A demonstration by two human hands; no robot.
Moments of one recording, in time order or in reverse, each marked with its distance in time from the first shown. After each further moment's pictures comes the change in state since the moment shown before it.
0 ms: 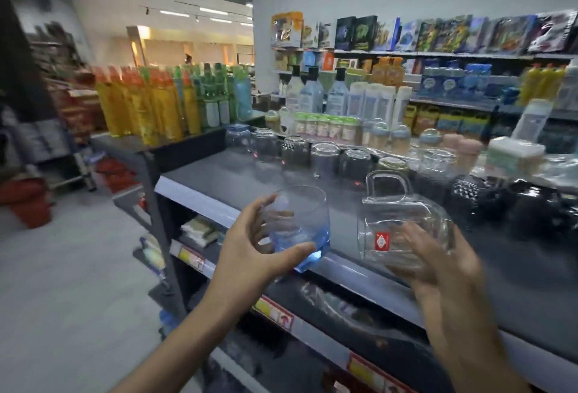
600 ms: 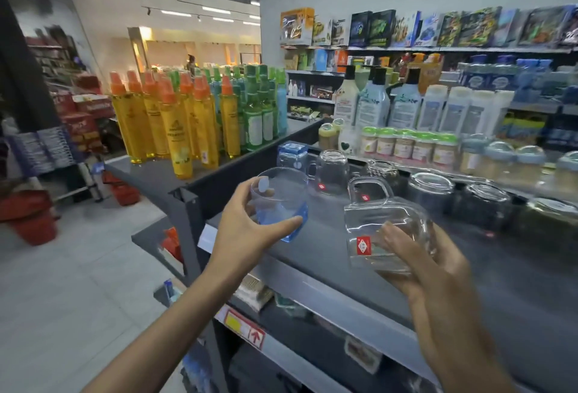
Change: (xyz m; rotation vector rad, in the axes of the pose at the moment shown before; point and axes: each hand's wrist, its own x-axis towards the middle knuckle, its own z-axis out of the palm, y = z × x) left_hand 0.219 -0.108 -0.188 0.155 0.122 -0.003; right_hand 0.118 0.130 0.216 -0.068 -0.006 0.049
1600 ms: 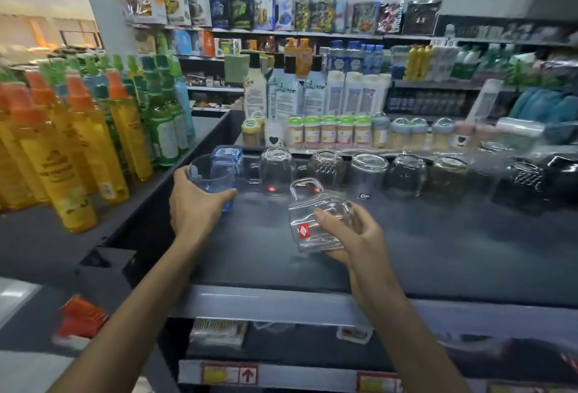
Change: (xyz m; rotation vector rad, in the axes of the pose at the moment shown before) left_hand 0.173 -0.074 0.008 0.127 -0.018 -0.097; right_hand 0.048 0.061 0.081 -0.148 0.355 0.028
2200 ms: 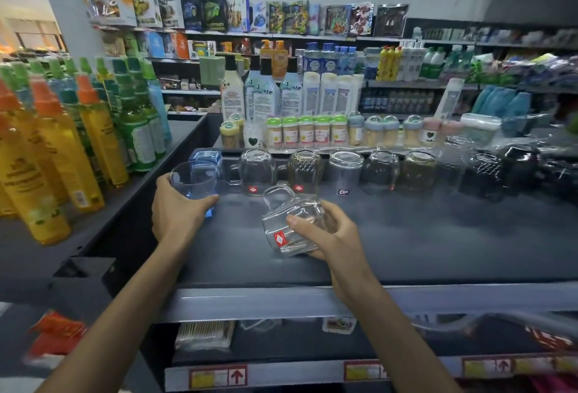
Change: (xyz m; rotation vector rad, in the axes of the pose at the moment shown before) left_hand -0.001 -0.004 0.001 0.023 -0.061 -0.025; right_hand -0.002 0.010 0.000 -0.038 -0.047 -0.012
